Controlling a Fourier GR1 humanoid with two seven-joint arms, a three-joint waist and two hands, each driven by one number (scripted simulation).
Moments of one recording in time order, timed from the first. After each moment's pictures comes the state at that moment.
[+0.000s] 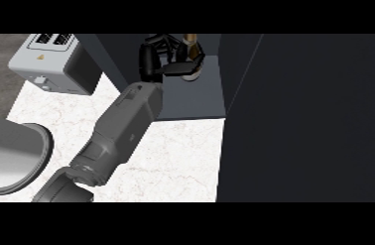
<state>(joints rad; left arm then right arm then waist) -1.09 0.00 -0.04 -0.29 0.51 0.47 -0.68 -0.08 -0.02 0.04 -2.44 -0.15 0.18 0.61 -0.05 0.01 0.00</state>
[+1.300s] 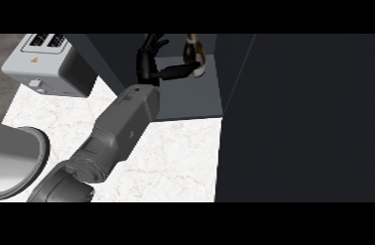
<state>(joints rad) -1.15 0.01 0.03 -0.11 0.48 0.46 -0.75 -0.09 -0.01 0.07 -2.44 -0.14 0.18 0.60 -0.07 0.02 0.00</state>
